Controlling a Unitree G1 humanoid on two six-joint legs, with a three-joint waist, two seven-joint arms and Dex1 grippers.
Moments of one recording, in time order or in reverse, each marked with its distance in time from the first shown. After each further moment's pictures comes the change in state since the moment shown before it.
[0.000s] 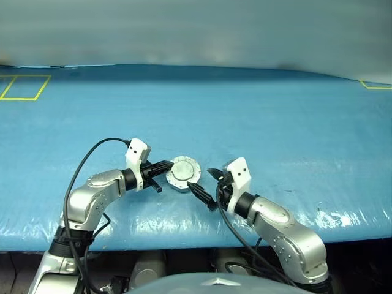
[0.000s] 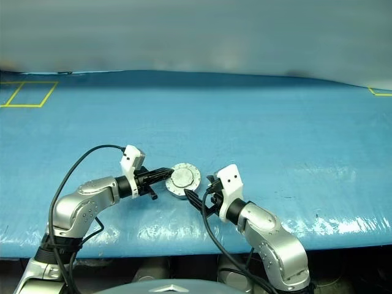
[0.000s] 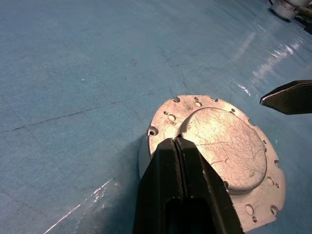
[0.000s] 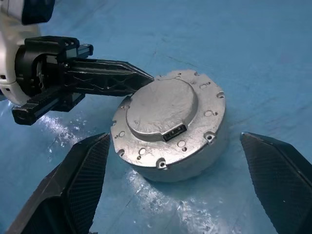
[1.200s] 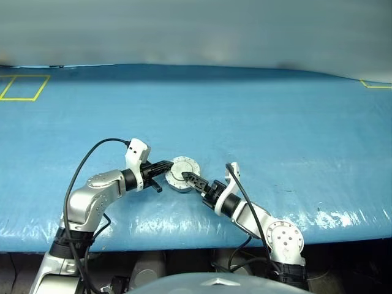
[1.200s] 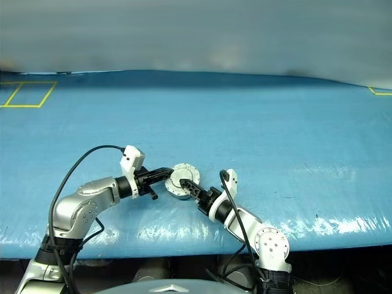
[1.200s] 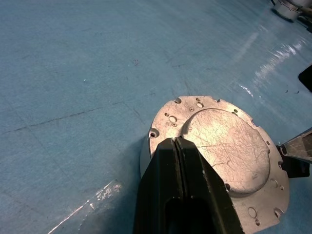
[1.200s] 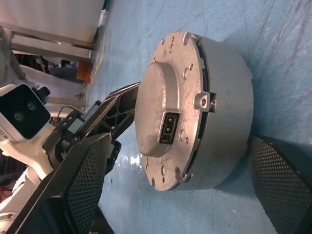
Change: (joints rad) left arm 0.008 -0.011 0.004 -0.007 0.007 -0.003 0.015; right arm -0.058 0.229 -0.191 0.353 0.809 0.119 -0.473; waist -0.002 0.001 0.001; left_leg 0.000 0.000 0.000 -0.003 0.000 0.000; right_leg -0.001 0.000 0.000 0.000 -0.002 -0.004
